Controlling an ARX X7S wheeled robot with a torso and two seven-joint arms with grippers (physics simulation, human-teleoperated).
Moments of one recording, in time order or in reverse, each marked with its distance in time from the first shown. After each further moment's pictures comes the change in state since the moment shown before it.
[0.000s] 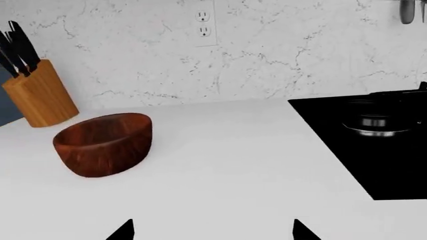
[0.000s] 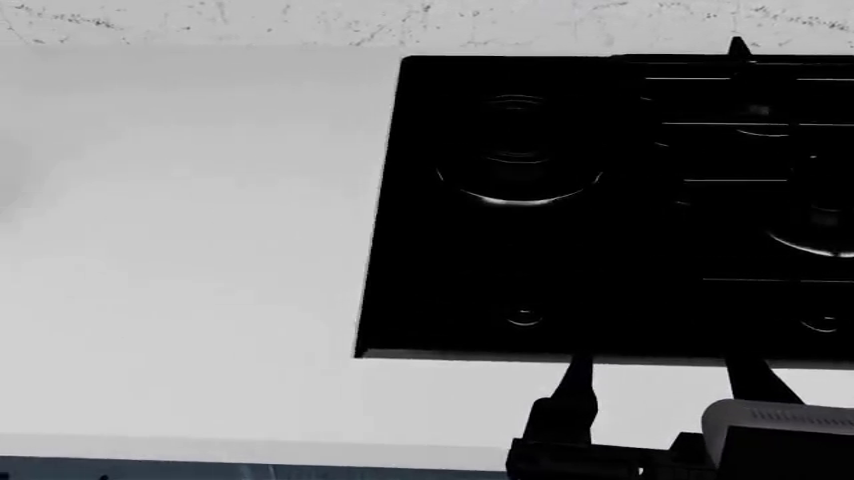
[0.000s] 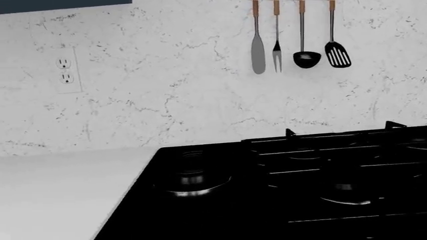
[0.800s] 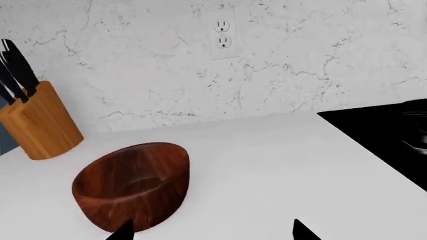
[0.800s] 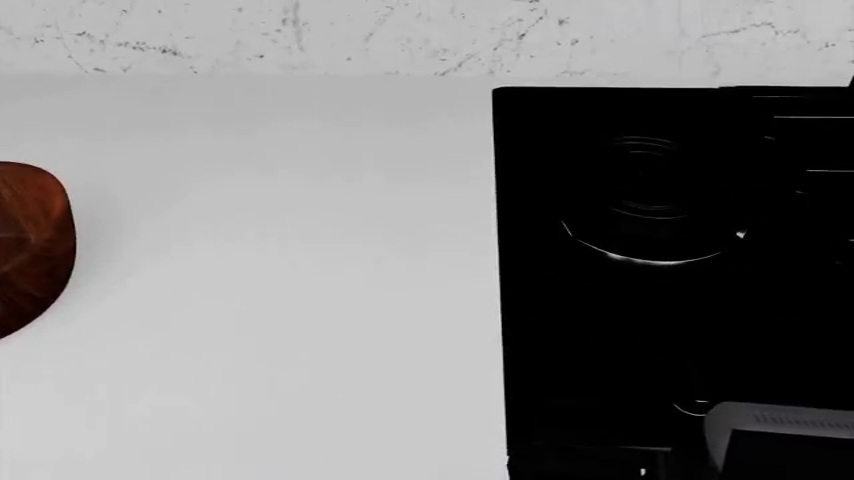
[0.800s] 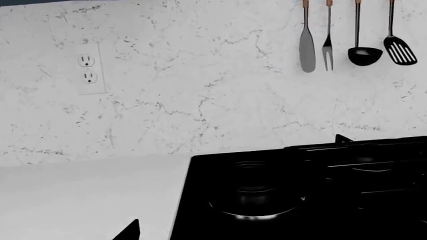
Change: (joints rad) left arm -0.162 -0.167 0.122 0.035 -0.108 0.052 -0.084; right arm -0.008 0.012 -0.008 0.006 0.005 -0.028 0.009
